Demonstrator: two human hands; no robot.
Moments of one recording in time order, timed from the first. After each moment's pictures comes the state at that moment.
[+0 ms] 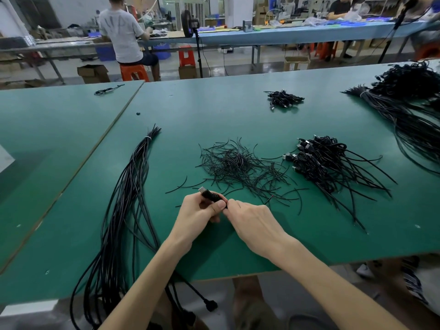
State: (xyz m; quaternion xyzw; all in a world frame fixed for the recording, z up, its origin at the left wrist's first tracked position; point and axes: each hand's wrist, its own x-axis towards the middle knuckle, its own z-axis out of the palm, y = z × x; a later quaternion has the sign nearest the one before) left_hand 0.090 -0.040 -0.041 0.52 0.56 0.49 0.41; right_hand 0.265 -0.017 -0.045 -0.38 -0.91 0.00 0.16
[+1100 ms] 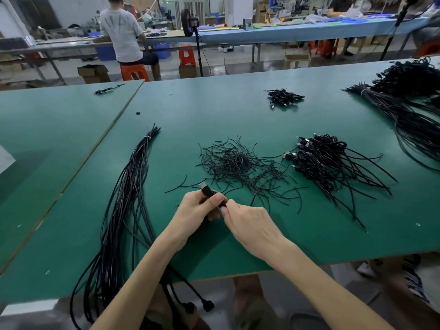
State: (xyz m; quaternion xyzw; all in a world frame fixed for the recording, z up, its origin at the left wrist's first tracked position) left_hand 0.083 -0.037 -0.035 0.54 0.53 0.46 0.45; right_hand 0.259 -0.023 -0.046 -0.39 -0.90 0.04 0.20
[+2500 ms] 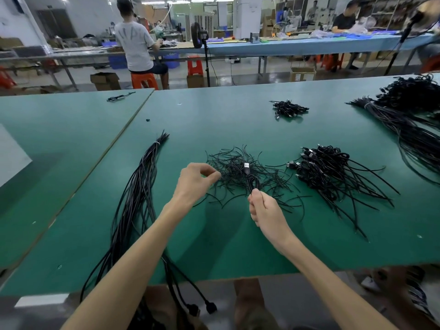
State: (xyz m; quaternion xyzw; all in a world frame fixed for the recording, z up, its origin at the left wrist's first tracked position) left_hand 0.069 0.017 0.008 0.58 0.68 0.39 0.21; right_hand 0.271 -0.003 -0.036 -0.46 -0.64 0.48 0.40
